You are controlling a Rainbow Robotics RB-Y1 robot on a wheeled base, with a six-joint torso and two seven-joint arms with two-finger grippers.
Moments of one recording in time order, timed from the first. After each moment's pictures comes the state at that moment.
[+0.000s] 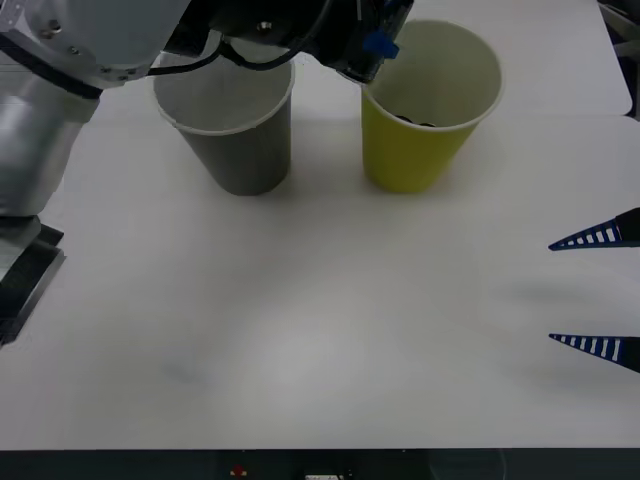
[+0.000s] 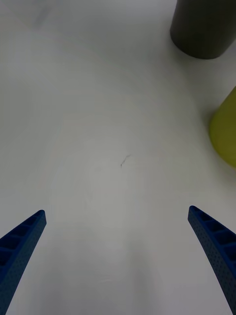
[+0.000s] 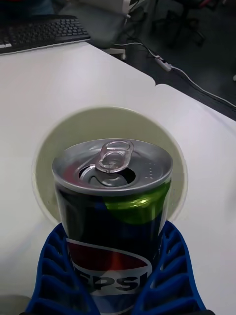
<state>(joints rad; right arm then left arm) 0.26 -1.13 -0.26 -2.01 1.31 -1.13 -0.09 -1.13 0.43 -0.33 -1.54 -2.14 -1.24 1.40</state>
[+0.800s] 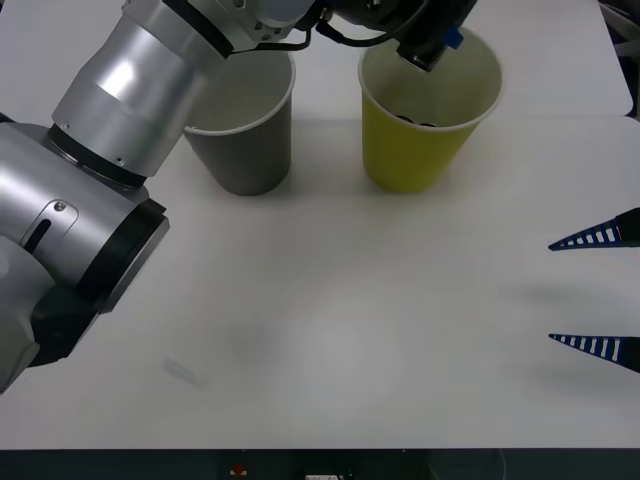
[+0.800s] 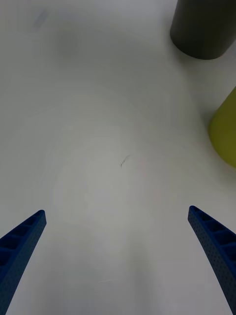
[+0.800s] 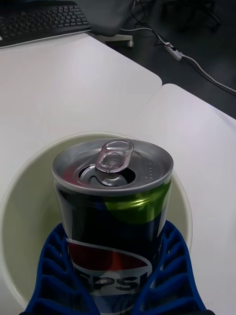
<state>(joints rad) 0.26 -1.13 -0.26 -2.01 1.31 -1.13 -0.09 -1.33 0.19 -0.33 -1.18 -2.32 -1.21 1.38</state>
